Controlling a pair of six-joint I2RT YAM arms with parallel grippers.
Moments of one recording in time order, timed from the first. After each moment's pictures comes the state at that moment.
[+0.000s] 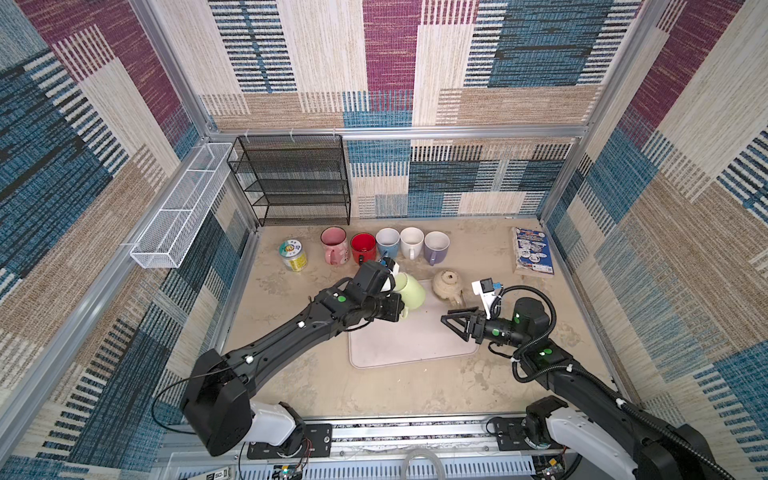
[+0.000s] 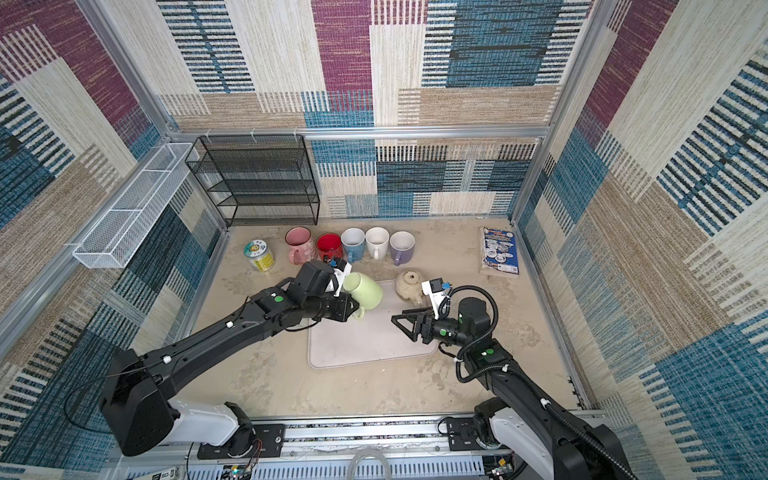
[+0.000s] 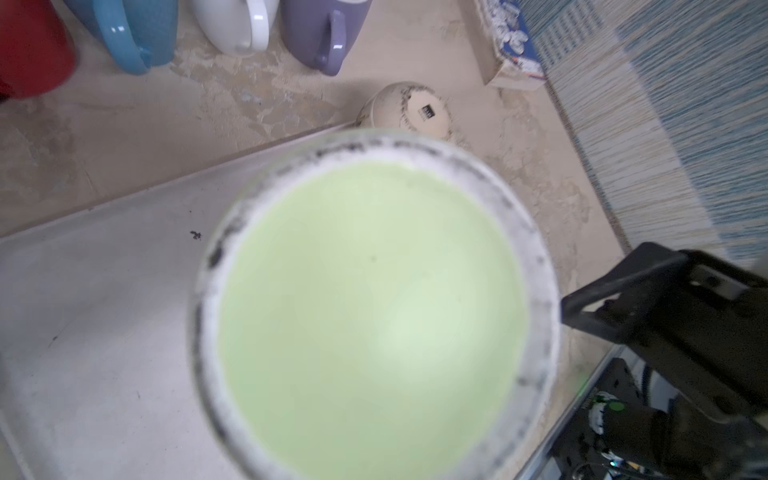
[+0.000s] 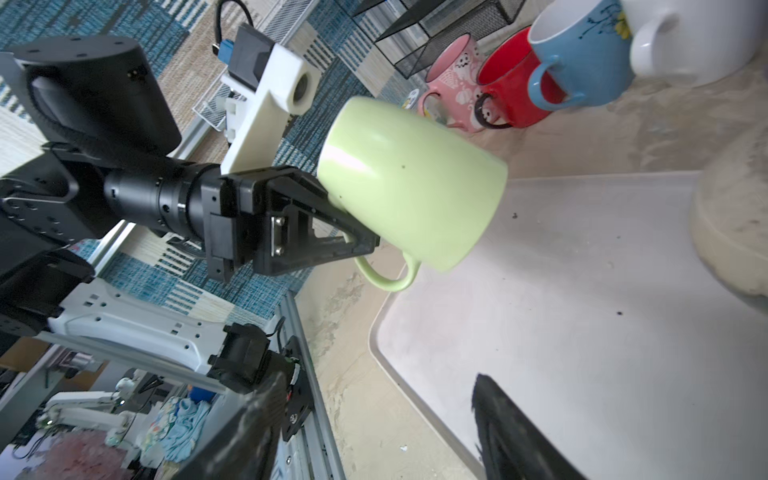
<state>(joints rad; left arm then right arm) -0.70 1.36 1.07 -0.46 0.18 -0.44 0.35 0.92 0.34 0.38 -0.82 0.66</state>
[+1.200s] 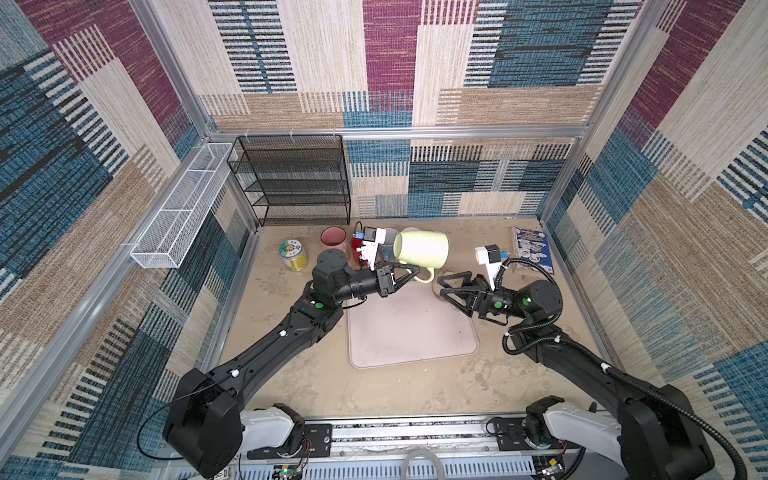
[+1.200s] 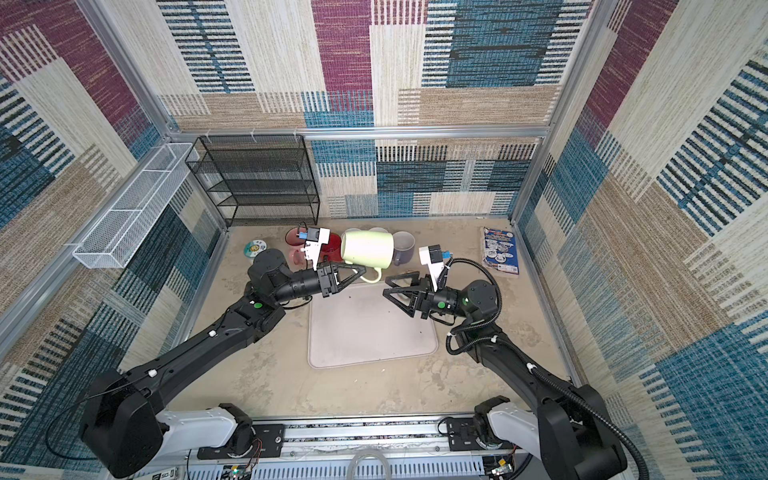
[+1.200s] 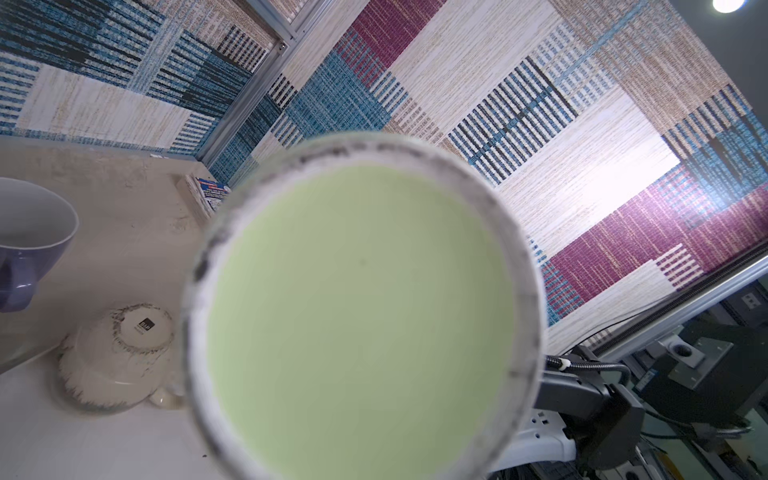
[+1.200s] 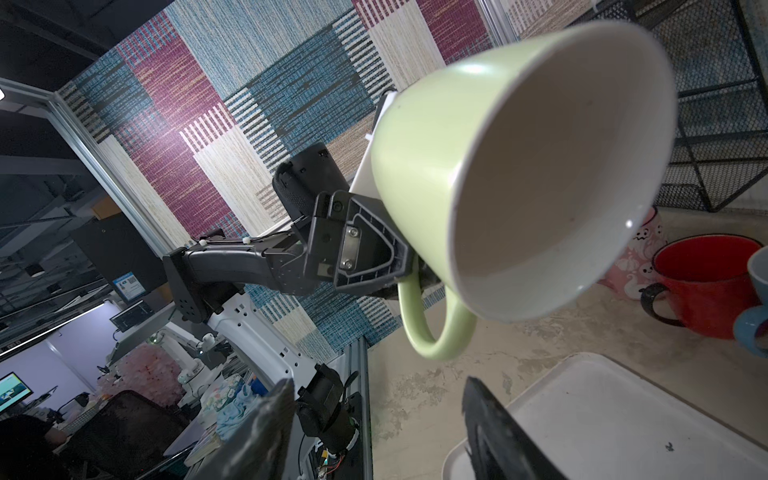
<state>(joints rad) -0.56 1.30 0.93 0.42 0.74 -0.79 0.34 1.14 0.56 0.92 -1.00 0.85</state>
